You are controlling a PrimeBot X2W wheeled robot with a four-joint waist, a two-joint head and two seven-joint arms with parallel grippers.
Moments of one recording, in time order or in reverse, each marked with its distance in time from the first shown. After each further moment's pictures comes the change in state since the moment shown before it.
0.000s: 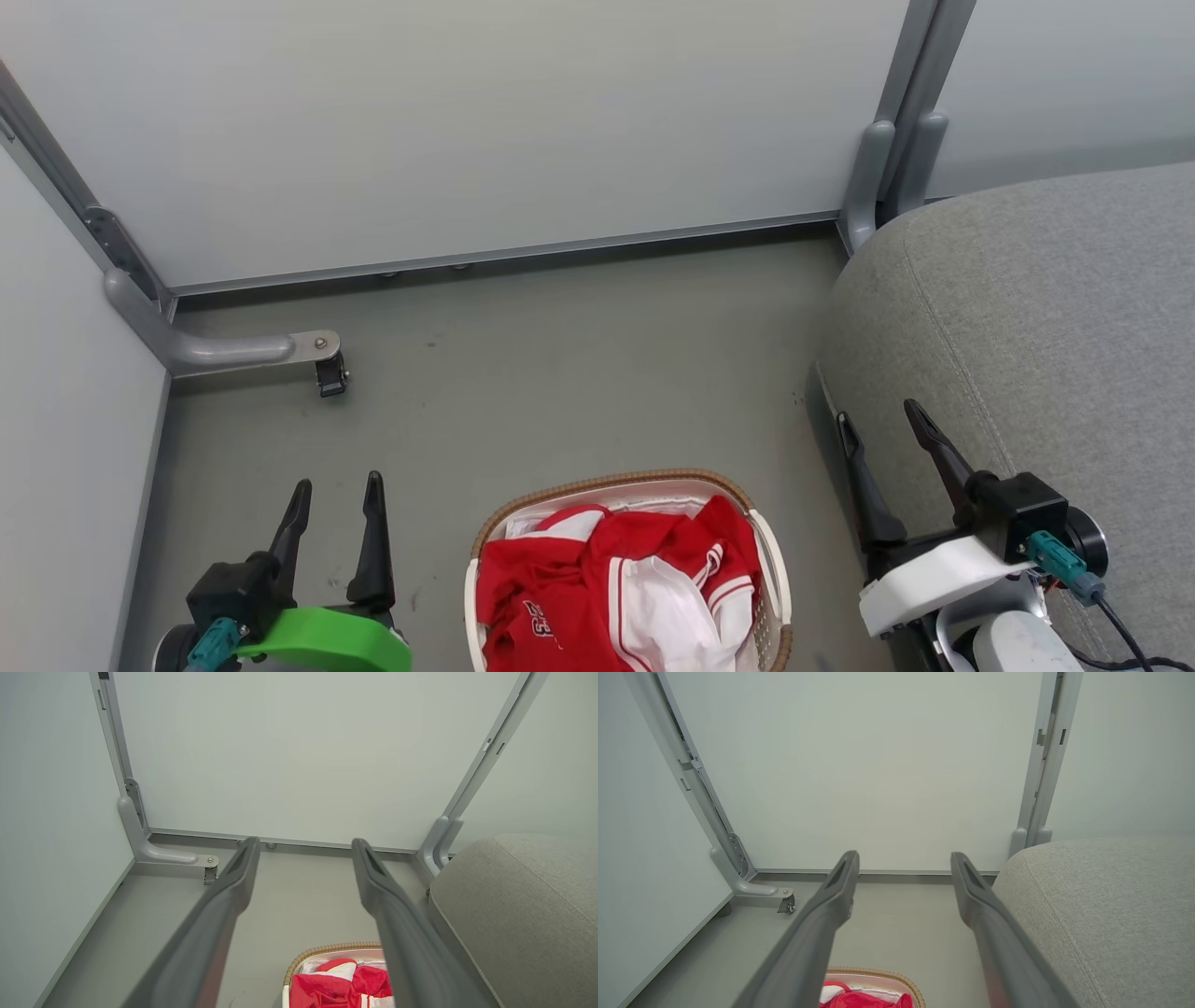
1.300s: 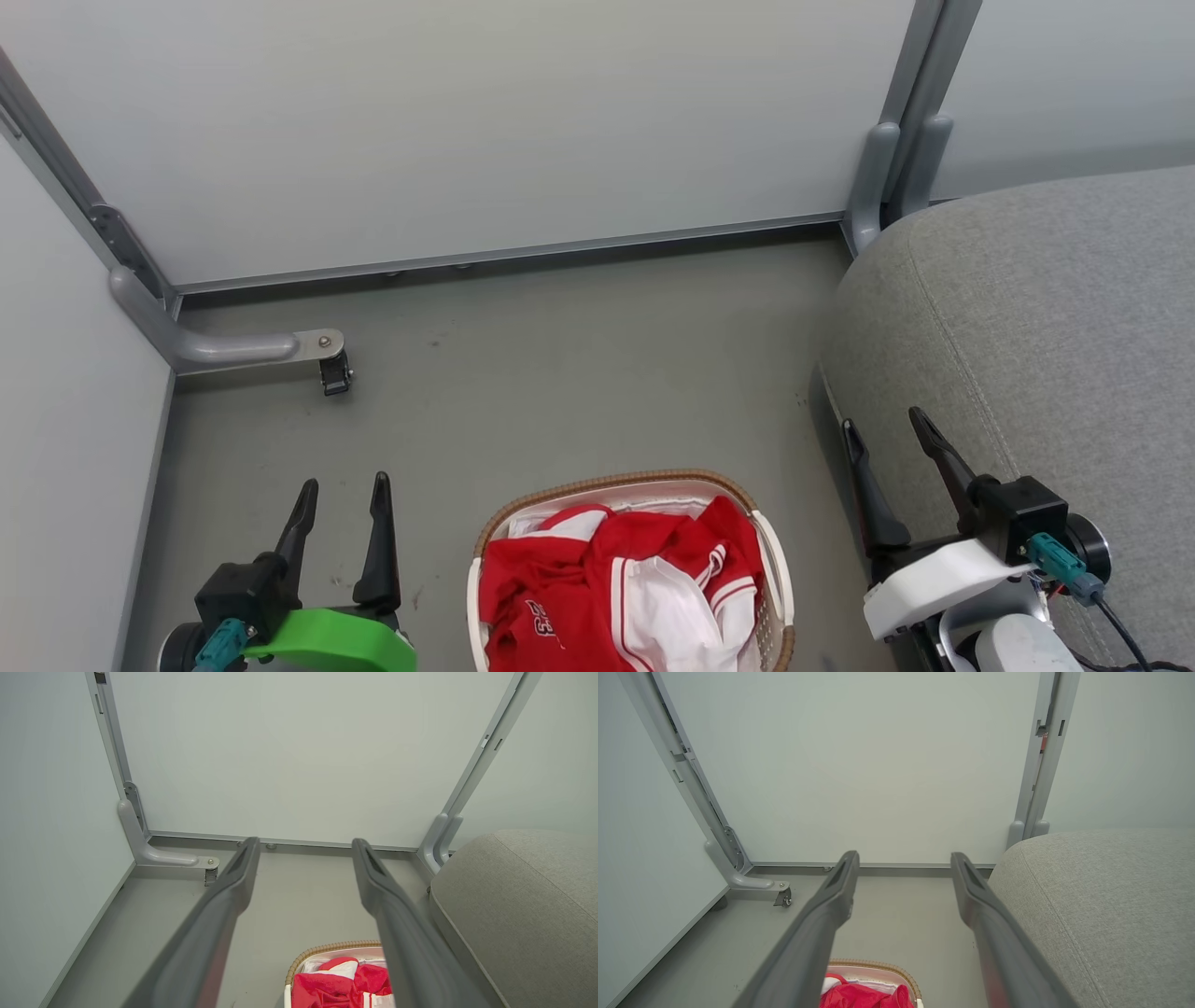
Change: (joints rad) left arm 0.000 0.000 -0.012 0.003 0.018 0.000 -0.008; right arm -0.004 0.000 -0.010 0.037 -0.007 0.000 -0.006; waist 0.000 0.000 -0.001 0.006
